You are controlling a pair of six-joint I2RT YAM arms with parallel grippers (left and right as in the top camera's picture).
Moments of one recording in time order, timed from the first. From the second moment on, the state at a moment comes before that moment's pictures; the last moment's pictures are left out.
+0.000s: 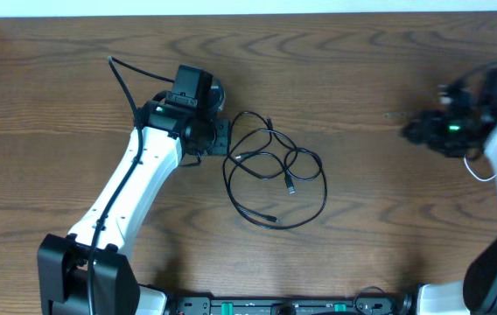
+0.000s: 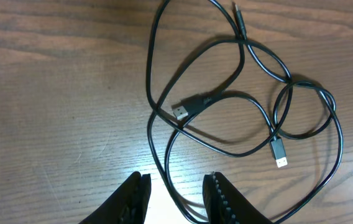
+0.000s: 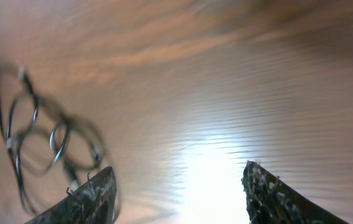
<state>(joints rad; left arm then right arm) -0.29 1.59 1.26 -0.89 0.17 -0.22 -0.22 1.62 1.24 -0.91 -0.39 0.06</state>
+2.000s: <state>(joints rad) -0.29 1.59 1.19 -0.85 0.32 -0.22 0.37 1.67 1.31 -0.93 -0.76 -0.27</state>
